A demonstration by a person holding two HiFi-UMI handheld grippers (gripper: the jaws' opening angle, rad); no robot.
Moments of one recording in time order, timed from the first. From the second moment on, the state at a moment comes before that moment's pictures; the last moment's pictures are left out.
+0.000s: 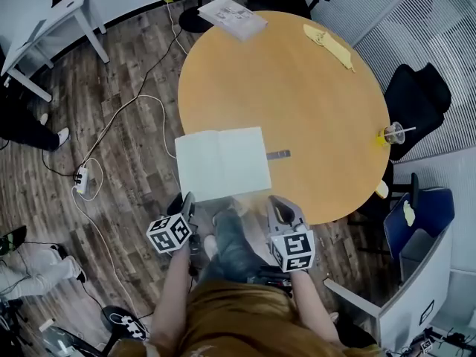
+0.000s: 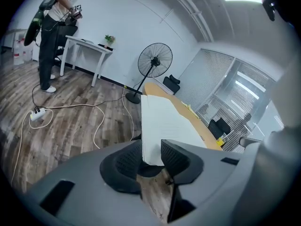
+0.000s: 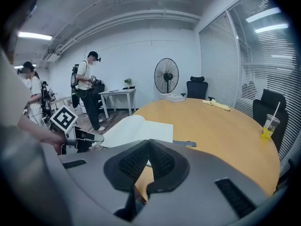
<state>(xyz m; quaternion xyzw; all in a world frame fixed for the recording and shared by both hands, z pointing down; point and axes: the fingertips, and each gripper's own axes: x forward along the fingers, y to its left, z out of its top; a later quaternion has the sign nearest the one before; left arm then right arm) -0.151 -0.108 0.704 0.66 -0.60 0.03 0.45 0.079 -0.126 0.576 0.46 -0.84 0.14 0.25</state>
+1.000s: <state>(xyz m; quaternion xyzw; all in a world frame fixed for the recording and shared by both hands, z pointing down) -0.157 -0.116 0.648 0.70 -0.59 0.00 0.40 0.073 -0.111 0.545 0.48 -0.84 0.11 0.22</state>
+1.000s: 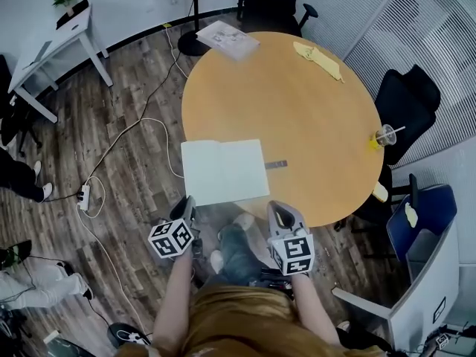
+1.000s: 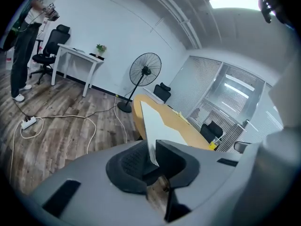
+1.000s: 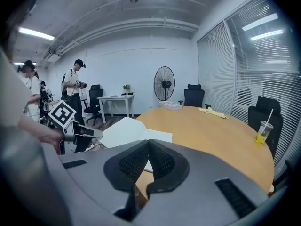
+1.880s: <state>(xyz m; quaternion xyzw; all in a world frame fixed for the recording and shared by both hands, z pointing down) -0.143 -0.138 0.598 0.75 -0.57 0.02 0.33 0.078 -0.110 0.513 0.51 -0.84 0.09 0.18</state>
